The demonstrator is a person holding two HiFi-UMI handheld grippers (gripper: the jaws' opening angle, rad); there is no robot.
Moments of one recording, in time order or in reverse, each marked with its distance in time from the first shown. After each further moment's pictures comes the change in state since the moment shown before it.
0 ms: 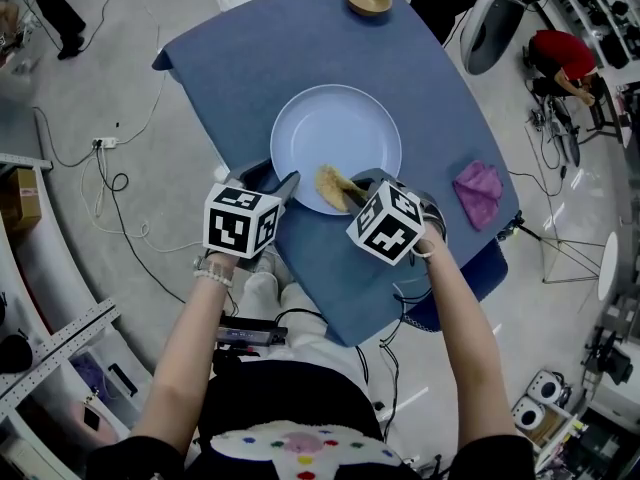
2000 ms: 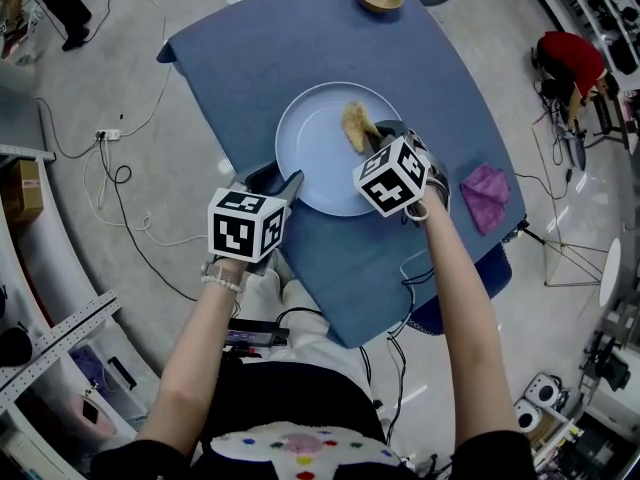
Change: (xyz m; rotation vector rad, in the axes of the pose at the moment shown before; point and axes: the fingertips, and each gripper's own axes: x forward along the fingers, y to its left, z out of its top) left arm -0.001 0.002 -0.008 -0.073 -0.017 0.023; right arm 0.013 -0.117 0.011 0.086 -0.009 -0.356
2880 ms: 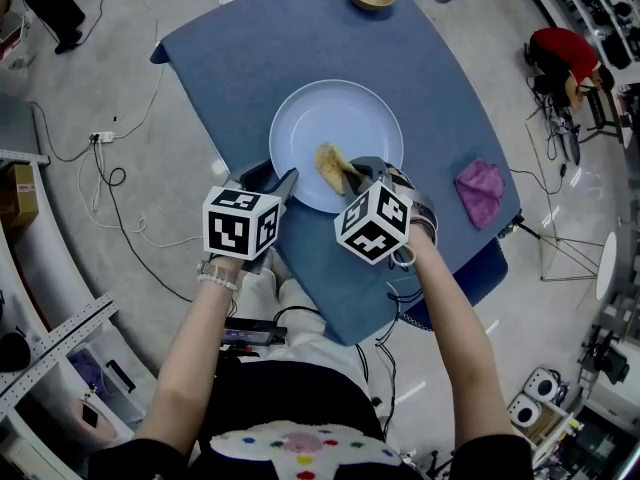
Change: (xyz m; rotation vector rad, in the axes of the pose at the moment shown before) left arm 0.000 -0.003 0.001 -0.002 0.000 -0.004; right arm -0.038 0.079 -0.009 -0.094 -0.007 0.114
